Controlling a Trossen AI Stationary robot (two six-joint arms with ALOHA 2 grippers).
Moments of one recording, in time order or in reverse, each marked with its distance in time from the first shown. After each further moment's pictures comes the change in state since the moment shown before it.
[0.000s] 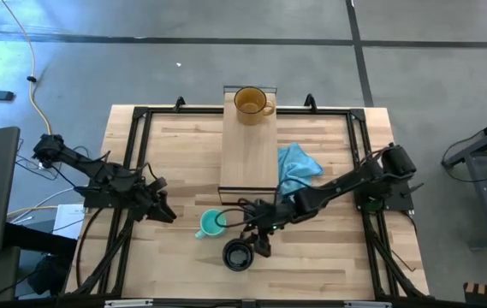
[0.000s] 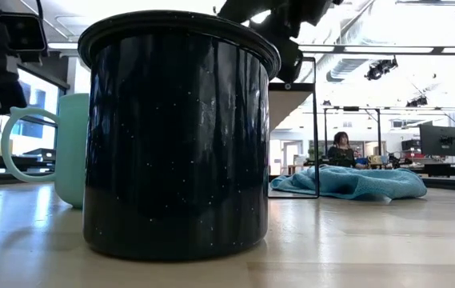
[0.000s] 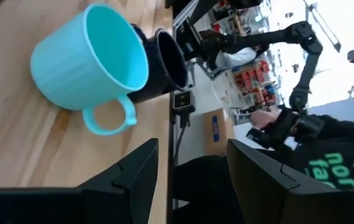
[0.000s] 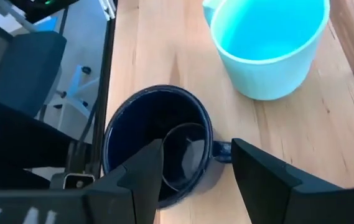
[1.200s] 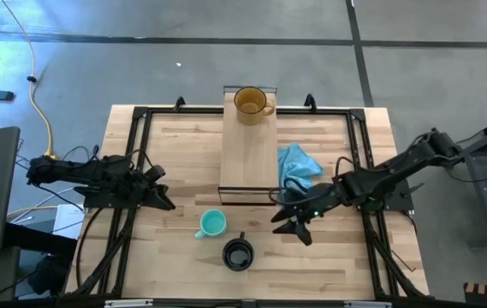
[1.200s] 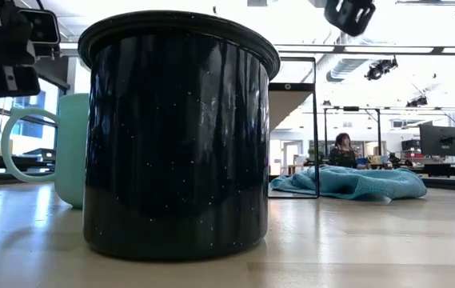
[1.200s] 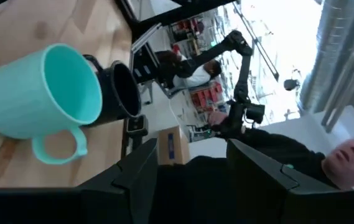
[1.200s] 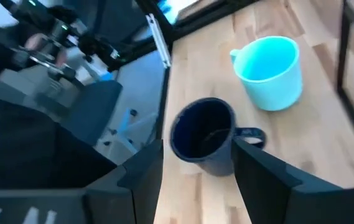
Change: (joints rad) left arm 0.320 -0.125 0.000 0.067 0.322 -0.112; right arm 0.043 -0.511 -0.378 0.161 0.024 0.075
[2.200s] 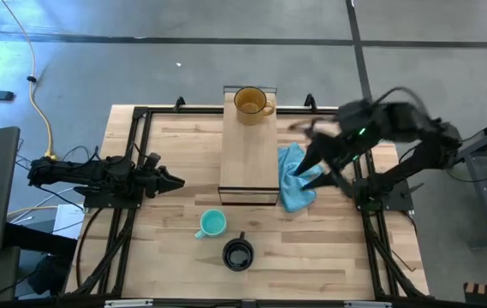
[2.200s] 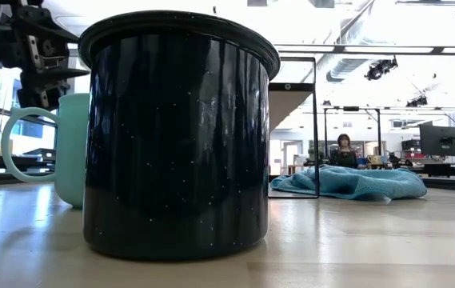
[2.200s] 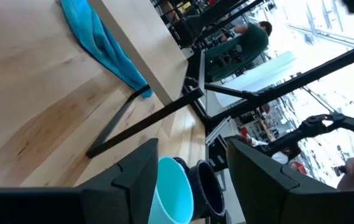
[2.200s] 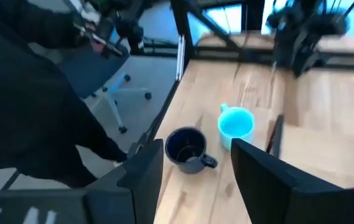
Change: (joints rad) left arm 0.008 -0.032 0.000 -0.107 -0.484 0.209; right arm -0.267 0.098 1.024 -1.073 -0.309 -0.569
